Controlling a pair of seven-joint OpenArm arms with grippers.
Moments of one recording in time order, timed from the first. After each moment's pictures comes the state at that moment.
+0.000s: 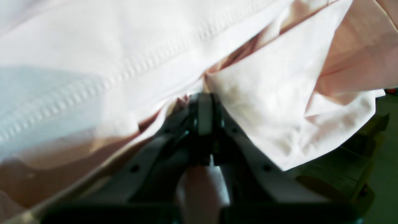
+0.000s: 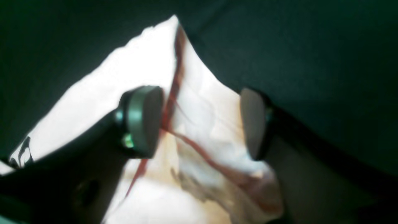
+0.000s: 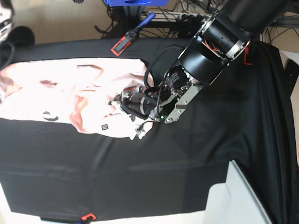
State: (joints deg) left arm -20.3 -2.3 40.8 43.3 -49.2 3.2 40.2; right arm 13.0 27.0 51.5 36.5 13.7 25.6 -37.3
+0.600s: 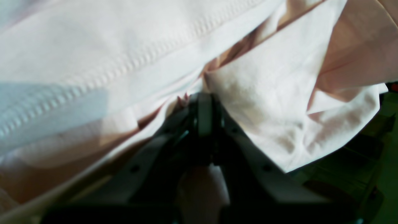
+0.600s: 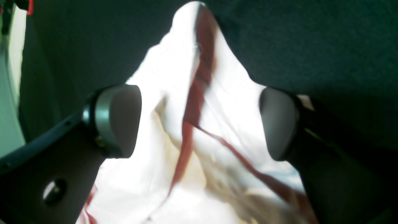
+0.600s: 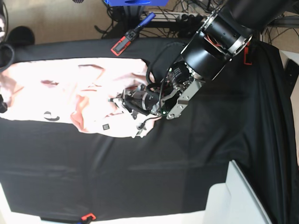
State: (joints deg) left arm -18.4 -3.4 40.7 46.3 -47.6 2.5 38.1; right arm 15.2 29.9 55.1 22.1 23.0 33.7 -36.0
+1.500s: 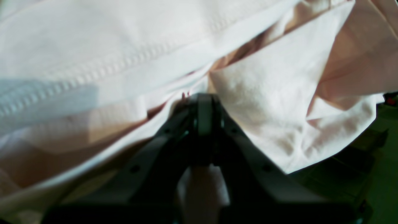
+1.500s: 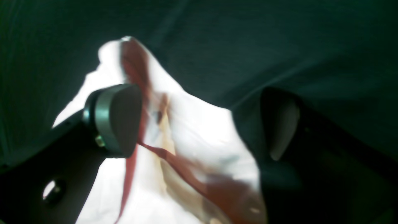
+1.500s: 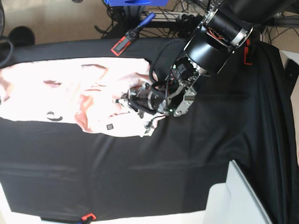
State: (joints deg) left arm -15.5 -4.5 34.3 50.6 -45.9 4.3 40.5; right arm 13.3 30.2 46.2 22.7 22.9 27.3 -26.9
